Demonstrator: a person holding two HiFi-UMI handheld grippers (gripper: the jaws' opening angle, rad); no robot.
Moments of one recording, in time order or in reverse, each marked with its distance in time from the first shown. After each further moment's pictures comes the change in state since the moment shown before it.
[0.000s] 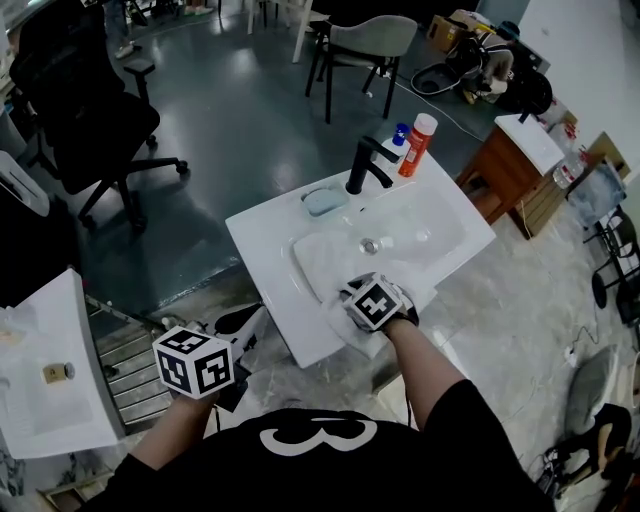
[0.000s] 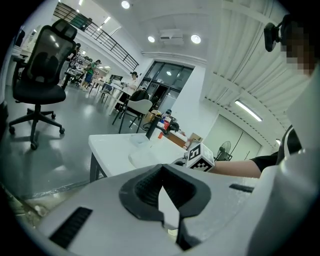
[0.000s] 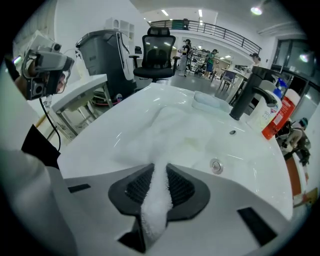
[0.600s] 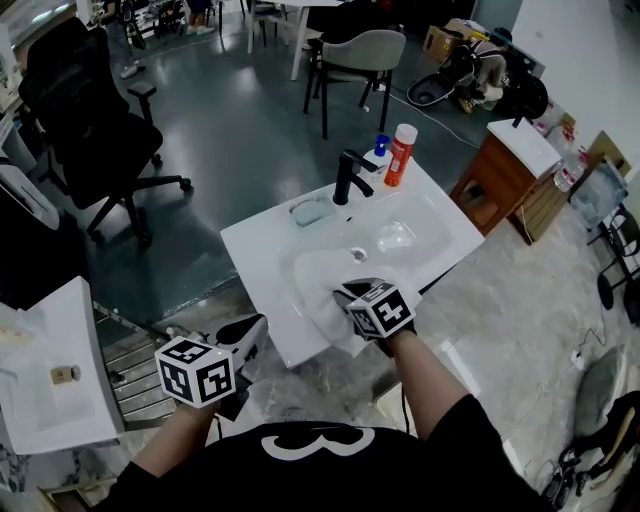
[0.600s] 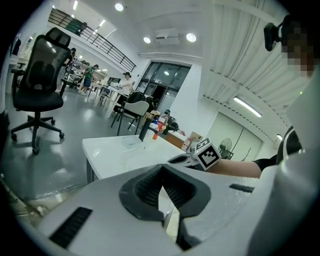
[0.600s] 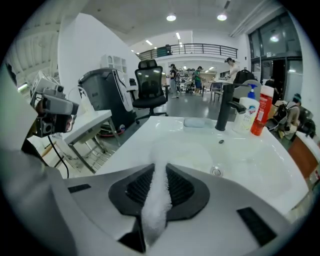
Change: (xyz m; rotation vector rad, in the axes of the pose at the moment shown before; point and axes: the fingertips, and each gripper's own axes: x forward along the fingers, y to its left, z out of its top) left arm -0.004 -0.058 0.001 0.041 -0.001 0.019; right arm -0.077 -0.002 0.014 0.172 -0.292 0.056
